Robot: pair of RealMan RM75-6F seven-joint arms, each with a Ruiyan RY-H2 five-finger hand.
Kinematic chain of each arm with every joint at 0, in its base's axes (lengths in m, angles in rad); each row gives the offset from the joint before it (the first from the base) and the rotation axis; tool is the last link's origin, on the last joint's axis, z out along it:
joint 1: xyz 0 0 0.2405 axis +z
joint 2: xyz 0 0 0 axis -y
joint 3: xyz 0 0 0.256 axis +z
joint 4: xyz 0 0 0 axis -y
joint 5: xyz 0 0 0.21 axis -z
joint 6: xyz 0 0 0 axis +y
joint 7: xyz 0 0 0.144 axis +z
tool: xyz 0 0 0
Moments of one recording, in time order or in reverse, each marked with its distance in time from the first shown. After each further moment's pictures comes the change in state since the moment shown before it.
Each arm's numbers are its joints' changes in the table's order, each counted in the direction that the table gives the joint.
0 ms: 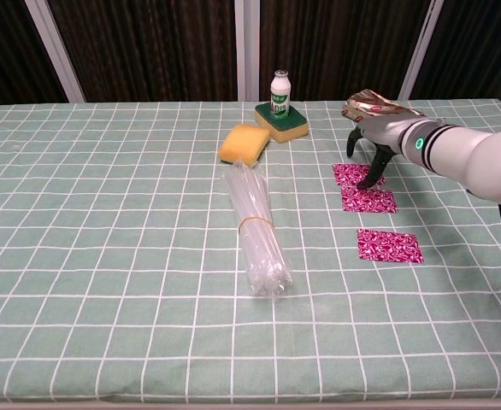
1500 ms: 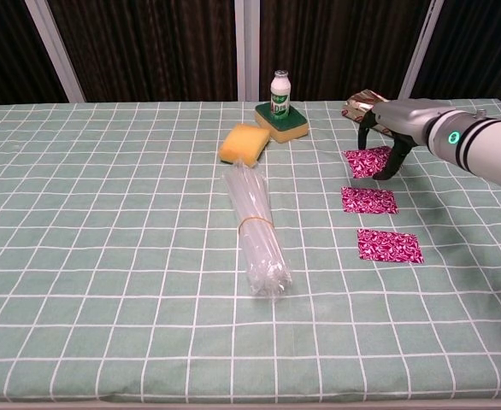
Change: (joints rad) left arm -0.014 0.010 -0.005 -0.025 -0.019 -0.011 -0.025; right arm -0.148 -0.217 0.013 0.470 0.043 0.228 -0.069
